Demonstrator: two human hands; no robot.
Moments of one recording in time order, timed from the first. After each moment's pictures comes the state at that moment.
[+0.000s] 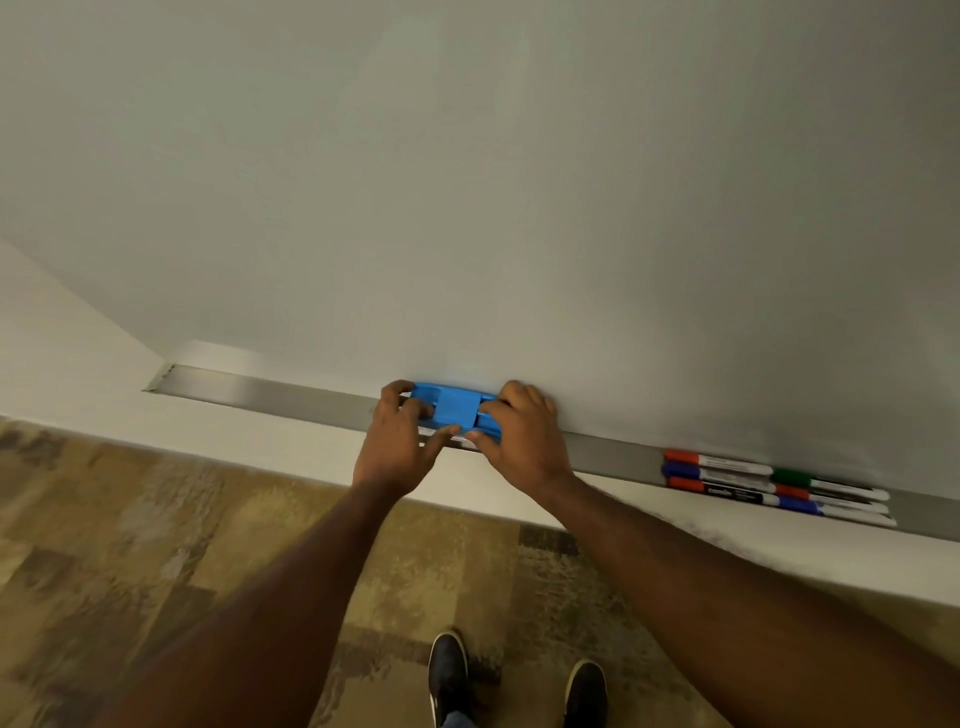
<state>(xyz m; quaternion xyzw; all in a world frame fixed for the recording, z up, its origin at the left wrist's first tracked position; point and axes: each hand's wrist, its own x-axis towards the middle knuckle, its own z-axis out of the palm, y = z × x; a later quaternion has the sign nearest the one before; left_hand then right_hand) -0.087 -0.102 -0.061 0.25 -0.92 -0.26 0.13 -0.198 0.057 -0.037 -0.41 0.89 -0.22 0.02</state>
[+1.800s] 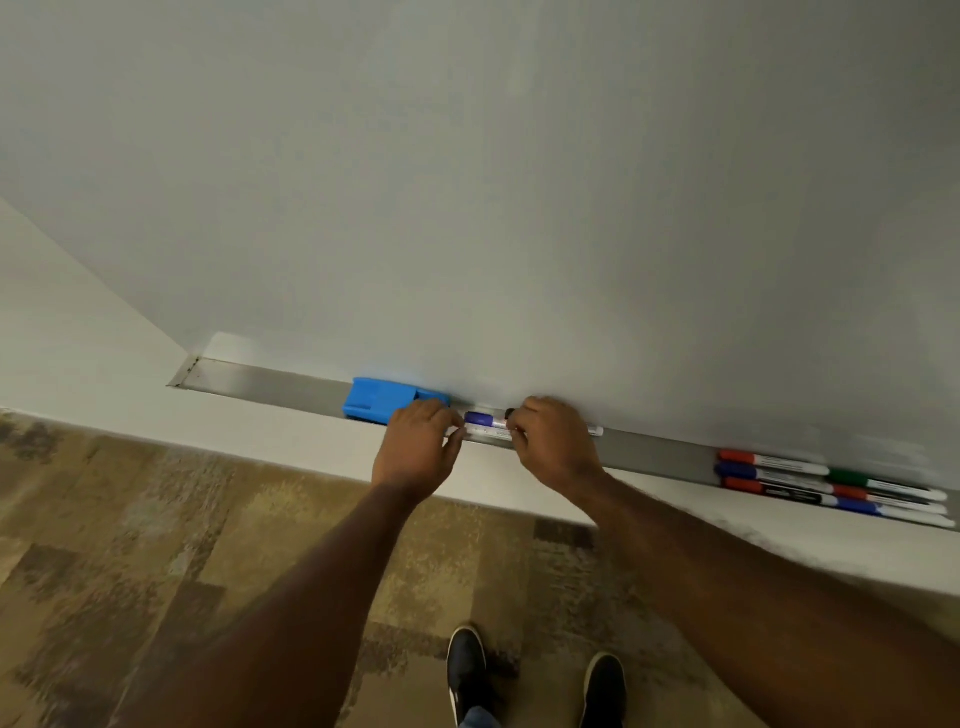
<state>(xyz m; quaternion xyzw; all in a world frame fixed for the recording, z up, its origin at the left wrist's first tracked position) -0.066 -0.149 -0.077 0.15 -0.97 -0.17 0.12 -0.189 0.015 -0.061 -0.44 0.89 -0.16 0.04</state>
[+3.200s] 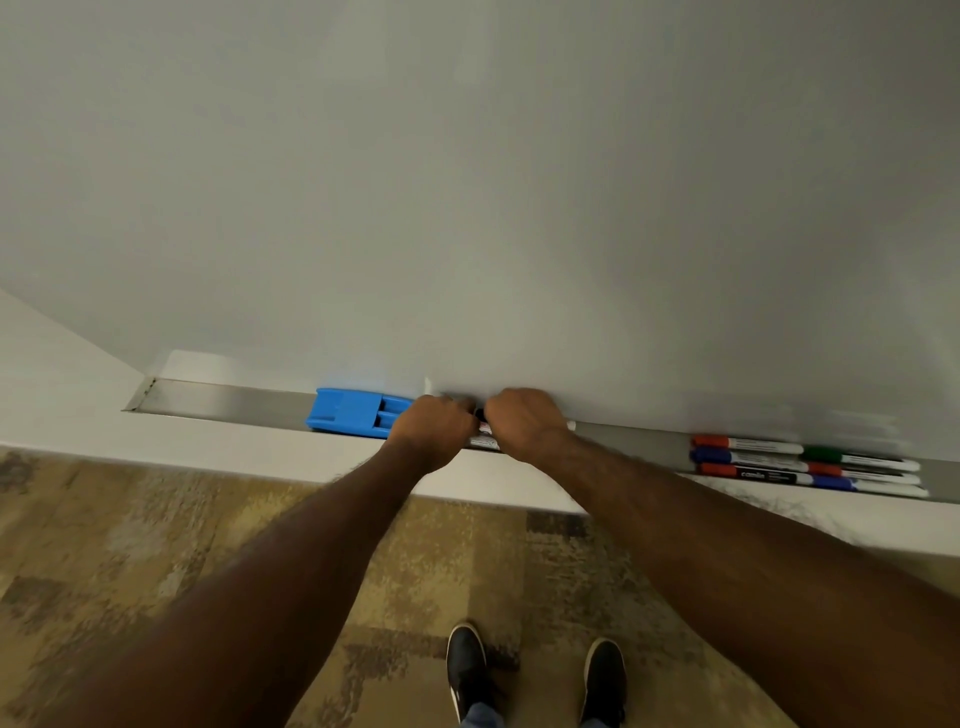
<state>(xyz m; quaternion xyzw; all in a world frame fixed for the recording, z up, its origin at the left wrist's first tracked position) -0.138 -0.129 -0.063 -0.05 -0.99 0.09 -0.13 -0.217 -0.003 -0.051 -0.46 0.88 0.07 0.12</state>
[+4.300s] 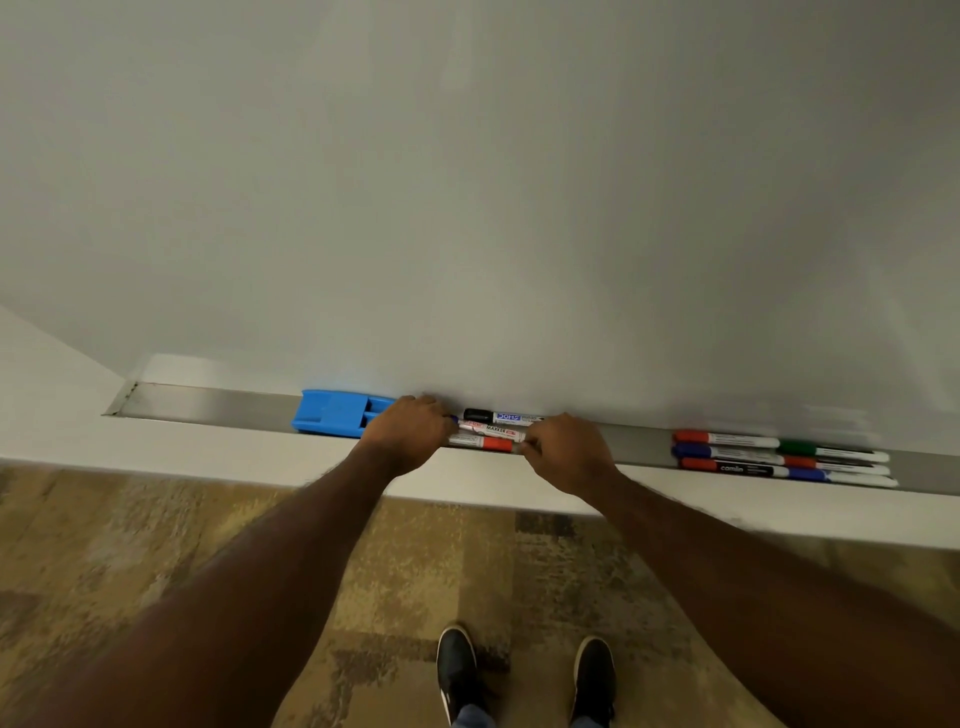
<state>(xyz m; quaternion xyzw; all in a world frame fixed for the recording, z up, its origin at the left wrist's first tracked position) -0.130 -0.148 -0.075 -0.10 -0.99 0.06 -0.11 -0.220 0.080 -0.076 -0.38 0.91 -0.09 0.13</state>
